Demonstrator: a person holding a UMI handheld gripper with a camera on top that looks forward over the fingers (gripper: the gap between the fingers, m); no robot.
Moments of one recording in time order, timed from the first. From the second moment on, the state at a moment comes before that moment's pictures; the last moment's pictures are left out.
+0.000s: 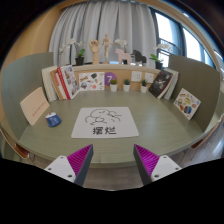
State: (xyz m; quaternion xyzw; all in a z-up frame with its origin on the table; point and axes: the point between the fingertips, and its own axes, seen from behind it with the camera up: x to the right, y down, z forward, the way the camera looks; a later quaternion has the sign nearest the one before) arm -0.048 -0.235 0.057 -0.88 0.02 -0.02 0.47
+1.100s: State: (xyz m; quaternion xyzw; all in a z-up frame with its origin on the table) arm -0.314 0.014 -0.017 -0.93 -0.03 0.02 0.38
